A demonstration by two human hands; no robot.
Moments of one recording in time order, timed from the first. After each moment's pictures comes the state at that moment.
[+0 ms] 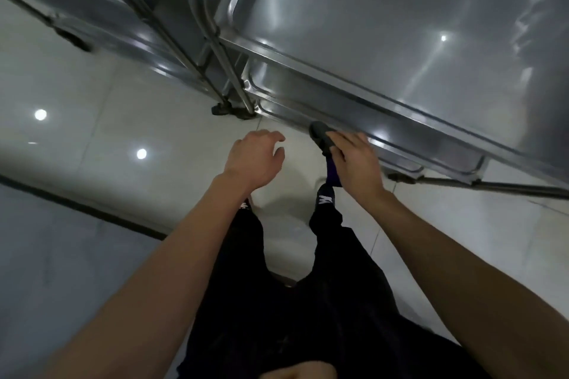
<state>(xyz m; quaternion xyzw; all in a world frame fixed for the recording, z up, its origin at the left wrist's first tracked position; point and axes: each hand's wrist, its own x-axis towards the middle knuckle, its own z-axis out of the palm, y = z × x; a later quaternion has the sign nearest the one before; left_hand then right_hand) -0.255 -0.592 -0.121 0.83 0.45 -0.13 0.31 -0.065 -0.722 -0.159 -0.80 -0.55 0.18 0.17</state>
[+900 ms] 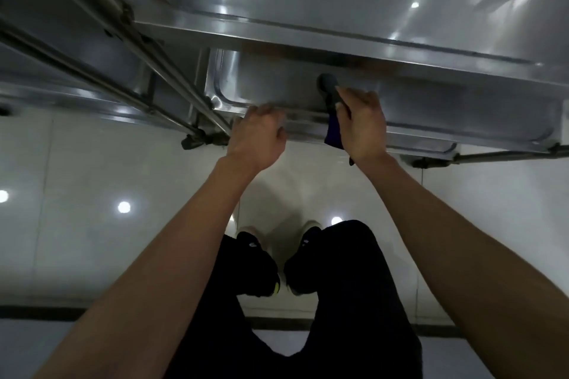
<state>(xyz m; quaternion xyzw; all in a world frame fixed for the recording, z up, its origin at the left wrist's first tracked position) -0.195 -0.480 -0.334 0.91 0.33 -0.10 0.25 -0.042 -0.619 -0.339 -0.89 -0.38 0.11 0.22</state>
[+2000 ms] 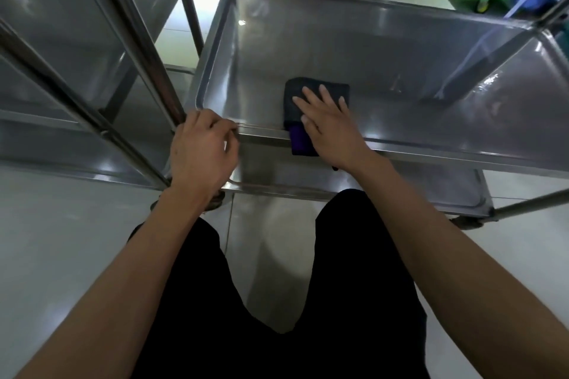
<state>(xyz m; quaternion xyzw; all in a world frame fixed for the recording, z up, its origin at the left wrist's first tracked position) -0.238 -0.421 -0.479 0.91 0.32 0.24 0.09 -0.029 -0.556 -0.476 -0.83 -0.53 0.10 0.15</state>
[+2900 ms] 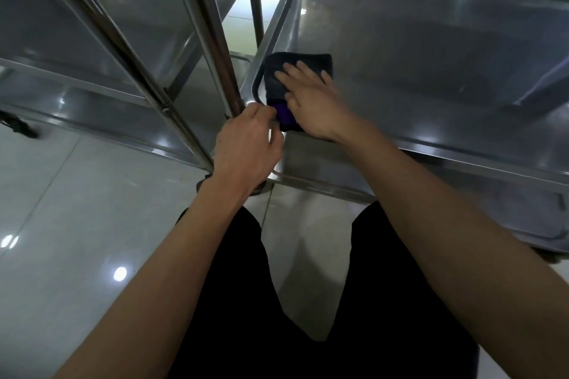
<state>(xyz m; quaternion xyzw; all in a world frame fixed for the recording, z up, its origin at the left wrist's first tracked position) -0.247 -0.431 -0.474 0.90 0.37 0.21 0.10 -0.073 -0.447 -0.479 -0.76 -0.63 0.12 0.12</state>
